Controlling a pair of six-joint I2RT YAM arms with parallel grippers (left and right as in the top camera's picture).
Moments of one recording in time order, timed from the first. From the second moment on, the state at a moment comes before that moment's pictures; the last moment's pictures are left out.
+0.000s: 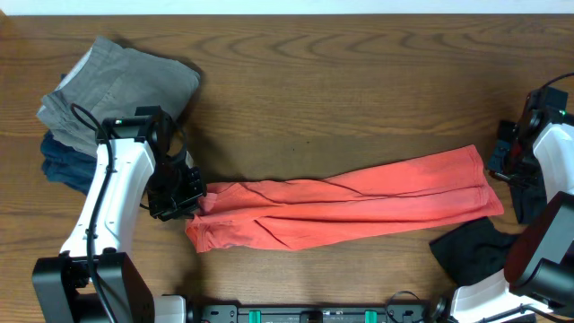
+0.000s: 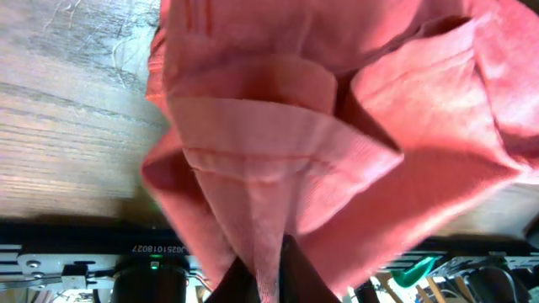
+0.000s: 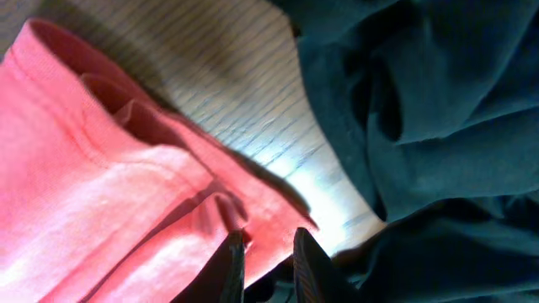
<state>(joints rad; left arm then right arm) 0.05 1.55 1.14 -1.41 0.27 -0.25 -0.39 1.76 1.23 -0.99 0.19 0.15</state>
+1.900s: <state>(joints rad) -0.22 1.72 1.06 -0.90 0.23 -0.36 -0.39 1.74 0.96 -0.73 0.03 0.15</state>
